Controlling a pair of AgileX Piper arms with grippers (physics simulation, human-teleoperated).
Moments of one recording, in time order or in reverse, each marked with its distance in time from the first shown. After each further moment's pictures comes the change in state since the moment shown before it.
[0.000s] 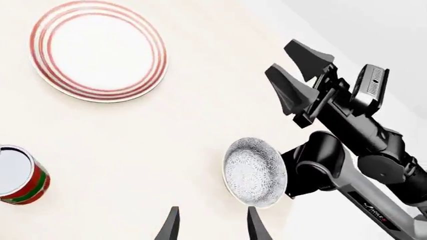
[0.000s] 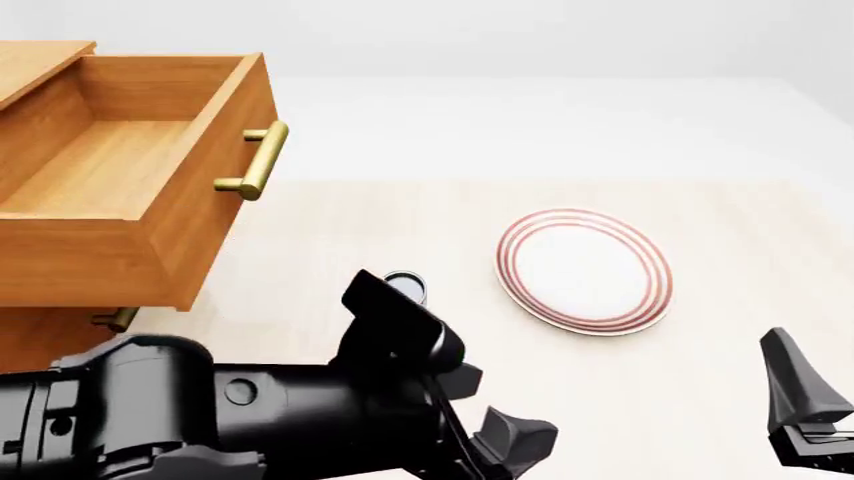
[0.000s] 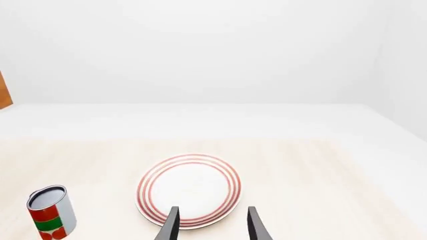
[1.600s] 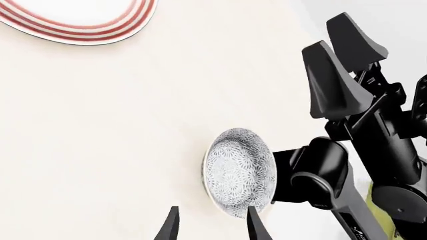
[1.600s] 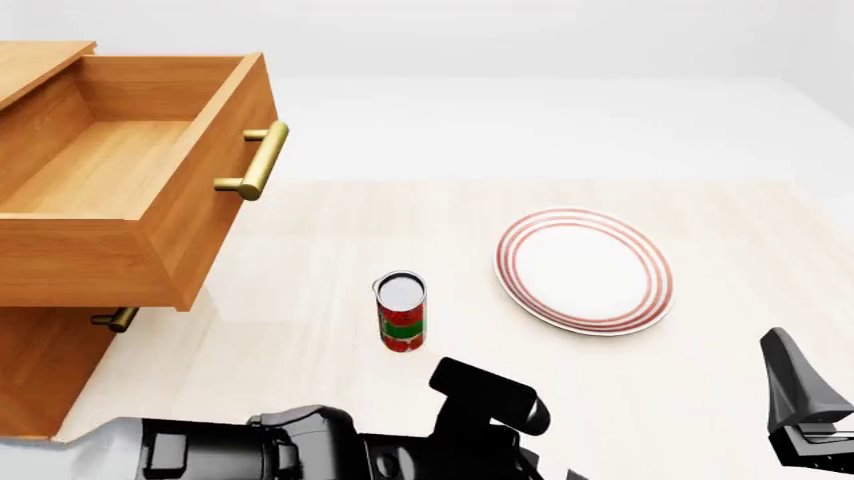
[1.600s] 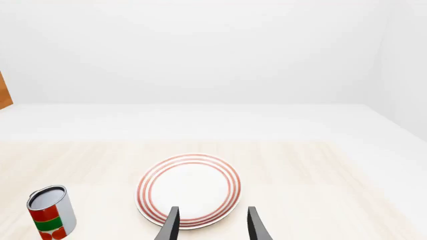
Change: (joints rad) left arm -0.101 0.293 -0.028 -0.166 -0.297; right arm 0.000 0.000 0.000 0.000 0.000
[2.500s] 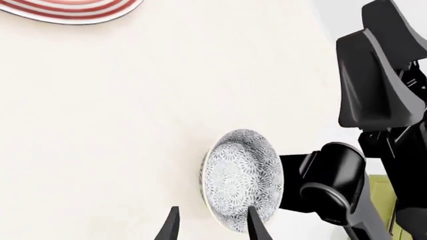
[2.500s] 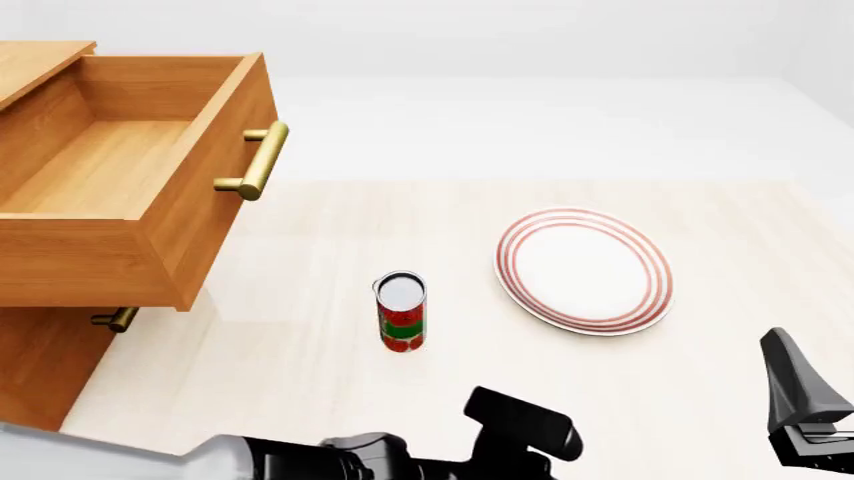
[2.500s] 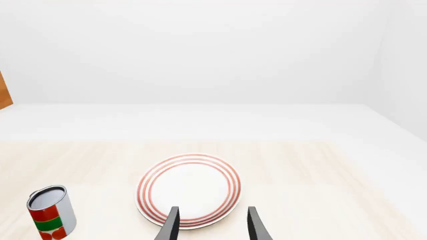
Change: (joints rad) left arm -0.030 0.151 -0.049 -0.066 -0.060; right arm 0.000 0.000 0.000 0.000 0.000
